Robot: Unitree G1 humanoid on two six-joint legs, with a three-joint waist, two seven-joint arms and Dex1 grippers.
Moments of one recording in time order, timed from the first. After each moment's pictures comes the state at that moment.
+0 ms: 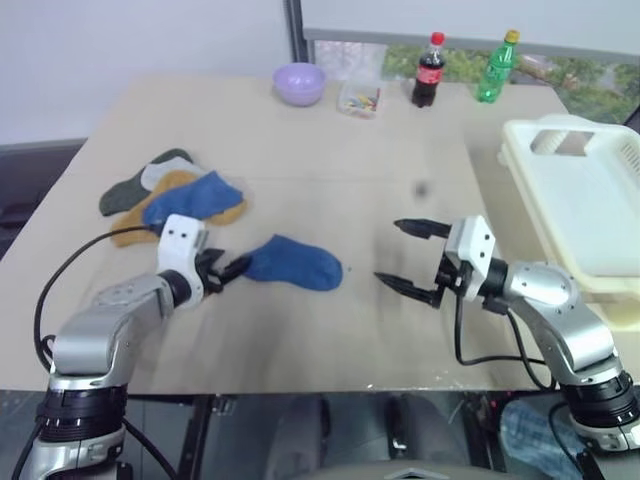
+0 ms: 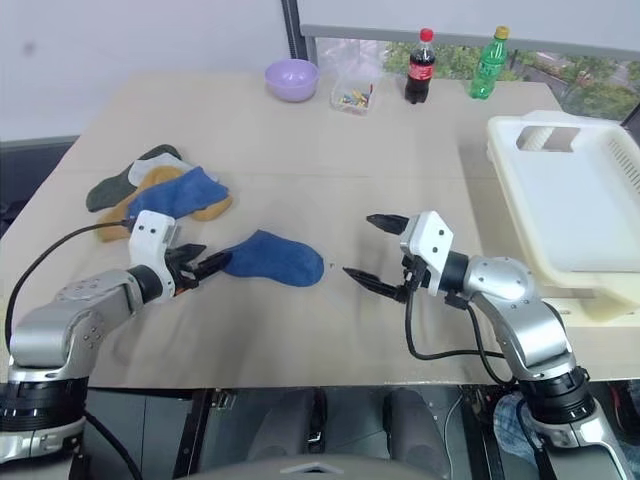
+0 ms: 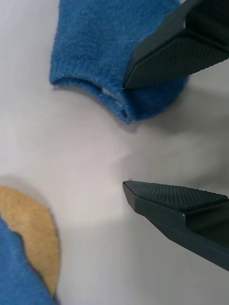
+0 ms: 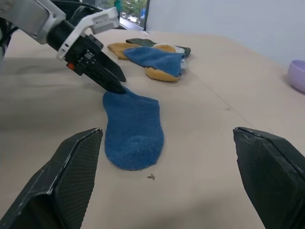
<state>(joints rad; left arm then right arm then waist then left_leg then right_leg) -0.20 0.71 0.22 -0.17 -0.47 0.86 -0.49 -0.27 -0.51 0.13 -0.38 0.36 0.28 0.85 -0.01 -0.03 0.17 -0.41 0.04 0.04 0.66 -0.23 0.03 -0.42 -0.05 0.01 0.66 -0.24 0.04</state>
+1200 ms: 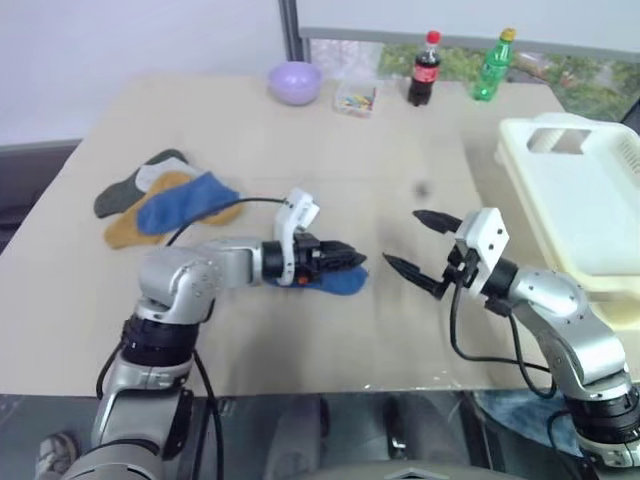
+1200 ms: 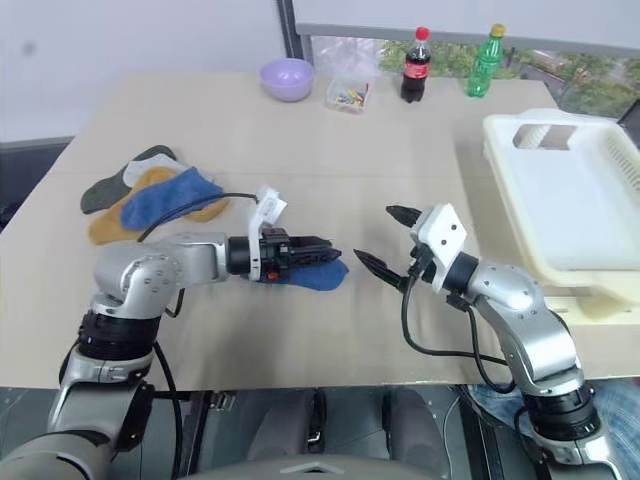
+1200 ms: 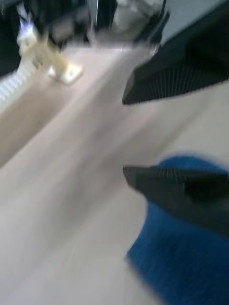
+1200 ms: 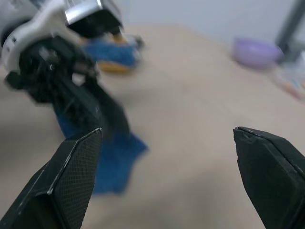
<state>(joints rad) -0.53 0.62 -0.05 -0.17 -0.75 1.06 -0.64 -0.21 -0.50 0.09 -0.53 0.35 0.50 0.61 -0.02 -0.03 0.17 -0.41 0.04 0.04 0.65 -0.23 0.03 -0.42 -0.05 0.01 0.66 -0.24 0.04</state>
